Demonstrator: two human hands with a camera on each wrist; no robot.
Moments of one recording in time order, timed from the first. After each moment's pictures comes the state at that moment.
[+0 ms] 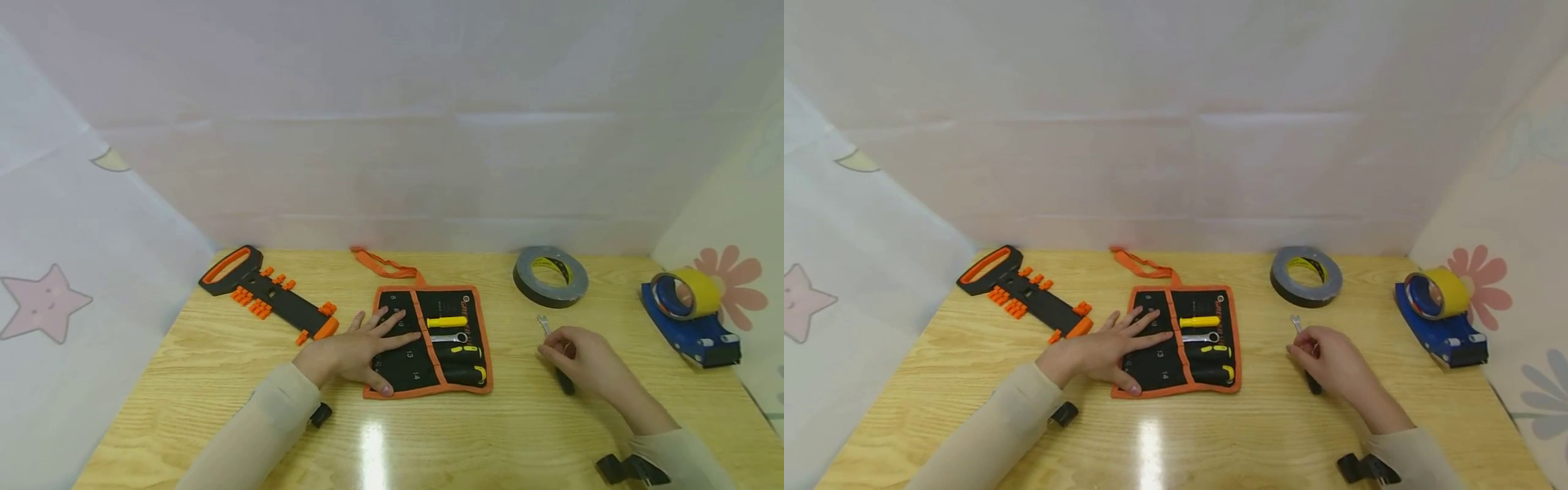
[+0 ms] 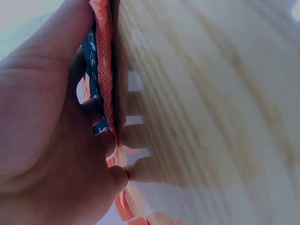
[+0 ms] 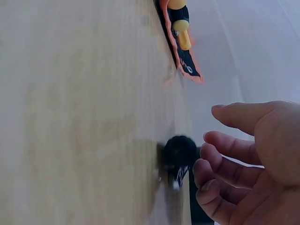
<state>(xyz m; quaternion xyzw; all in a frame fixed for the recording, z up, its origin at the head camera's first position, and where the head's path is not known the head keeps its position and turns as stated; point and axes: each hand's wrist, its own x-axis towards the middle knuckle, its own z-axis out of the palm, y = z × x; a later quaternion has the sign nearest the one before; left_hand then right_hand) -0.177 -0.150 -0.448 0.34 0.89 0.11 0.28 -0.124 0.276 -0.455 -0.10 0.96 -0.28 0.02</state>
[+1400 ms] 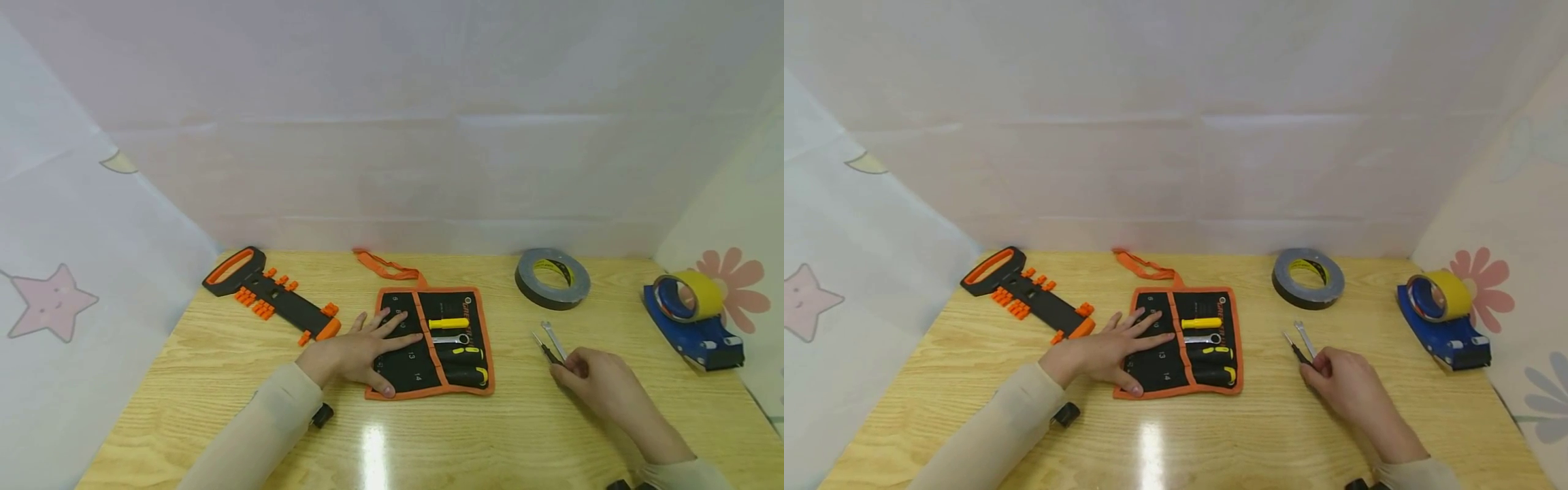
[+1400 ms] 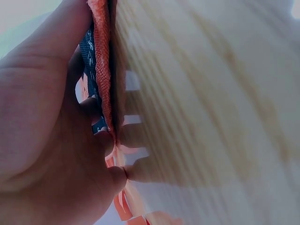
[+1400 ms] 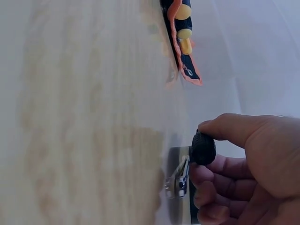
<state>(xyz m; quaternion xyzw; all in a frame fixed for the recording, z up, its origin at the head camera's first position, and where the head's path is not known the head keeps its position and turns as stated) -0.177 -0.150 -0.447 0.34 0.89 0.11 0.29 -0.098 0.285 -0.459 -0.04 0.97 -0.23 0.03</state>
